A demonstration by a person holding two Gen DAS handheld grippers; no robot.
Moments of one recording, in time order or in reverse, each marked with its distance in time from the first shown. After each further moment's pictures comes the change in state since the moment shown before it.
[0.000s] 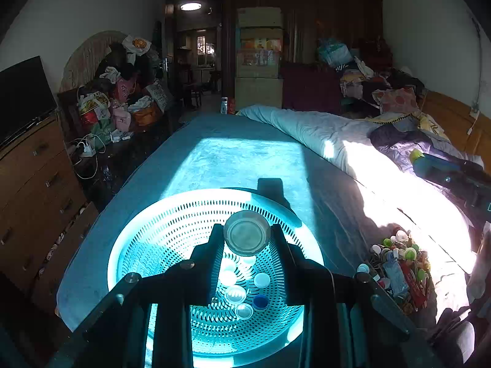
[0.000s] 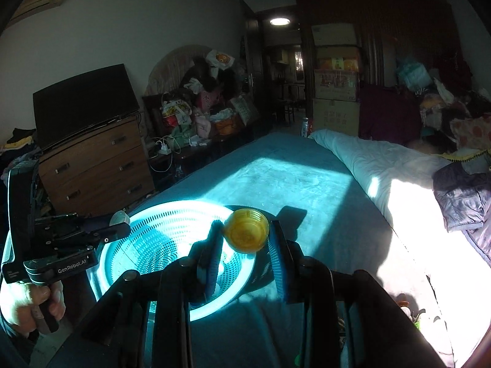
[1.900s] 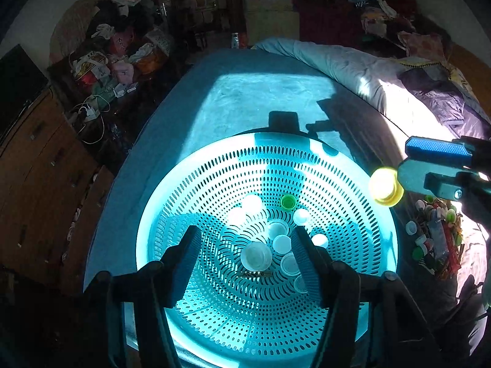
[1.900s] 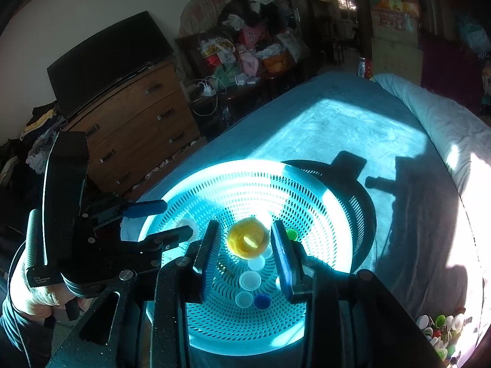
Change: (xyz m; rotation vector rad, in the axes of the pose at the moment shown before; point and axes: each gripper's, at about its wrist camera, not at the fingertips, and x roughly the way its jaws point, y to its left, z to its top) left arm 0.079 0.047 0.009 0.057 0.332 0.086; right arm 0.132 0.066 0.022 0.006 0.321 0.234
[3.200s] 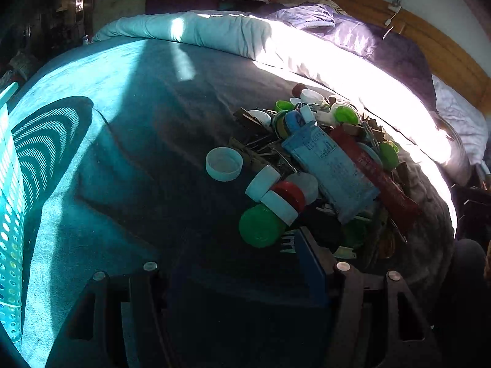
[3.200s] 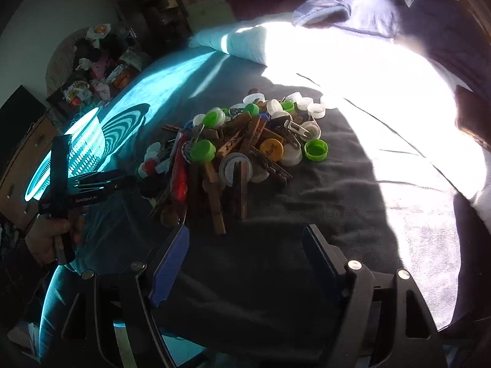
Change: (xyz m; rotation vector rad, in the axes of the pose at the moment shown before) left arm 0.144 -0.319 -0.127 0.310 0.021 -0.521; right arm -0.200 -0.236 -0.405 0.534 -0.044 -0.390
